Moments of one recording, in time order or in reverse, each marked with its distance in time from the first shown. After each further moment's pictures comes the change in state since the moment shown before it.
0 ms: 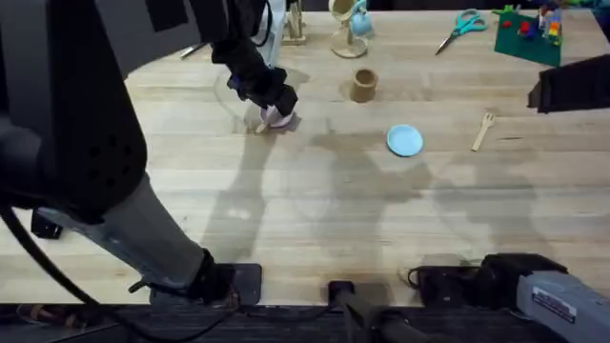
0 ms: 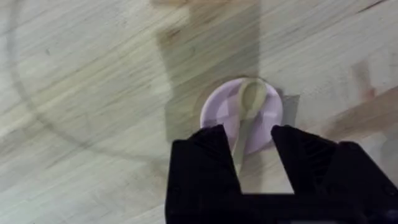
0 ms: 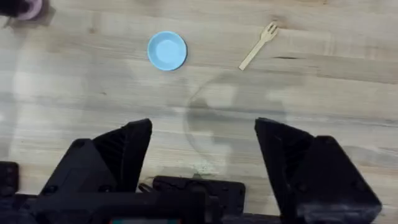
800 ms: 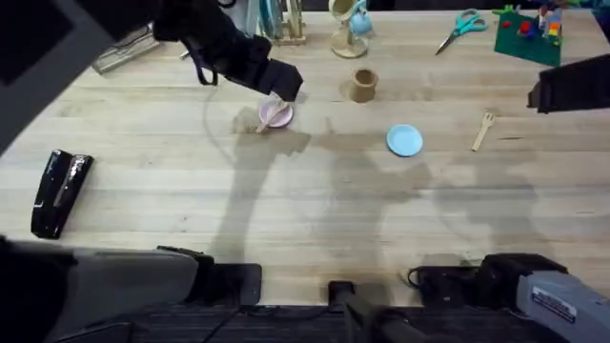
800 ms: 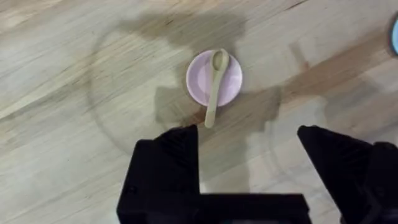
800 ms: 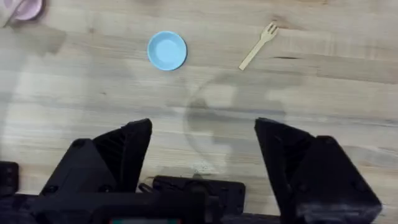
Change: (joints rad) left arm 0.000 -0.341 0.014 -0.178 0.000 -0.006; right arm 0.000 0.000 0.000 0.000 0.000 0.000
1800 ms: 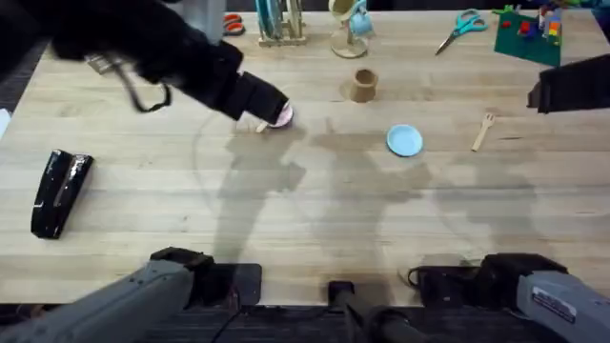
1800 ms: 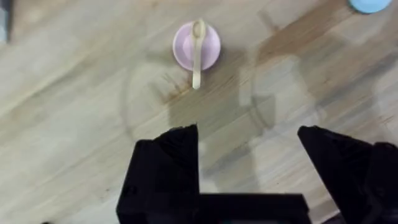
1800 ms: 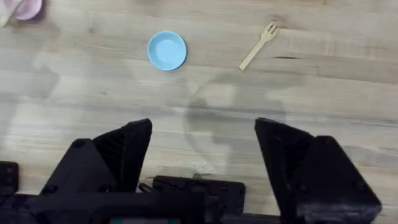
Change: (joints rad) left arm 0.000 -0.290 0.002 -0.214 0.012 0.101; right arm 0.000 0.000 0.000 0.000 0.000 0.000
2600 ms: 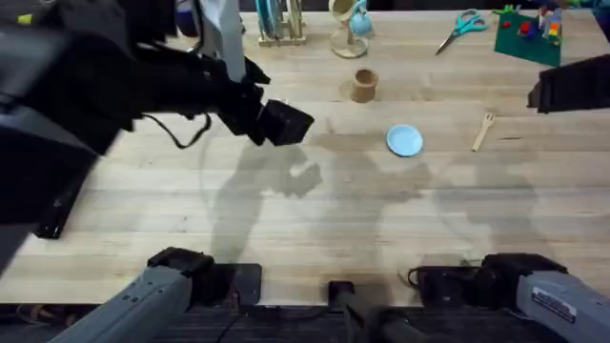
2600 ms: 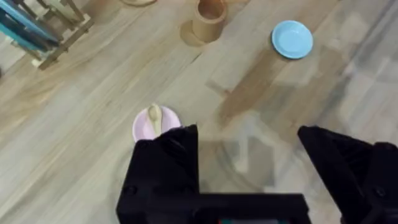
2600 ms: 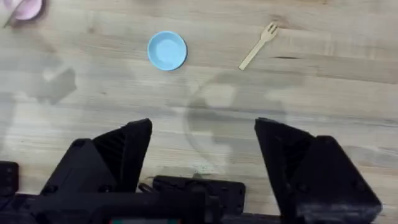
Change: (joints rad) left arm 0.000 -0.174 -0.379 0.480 0.317 0.121; right arm 0.000 0.000 0.000 0.000 0.000 0.000
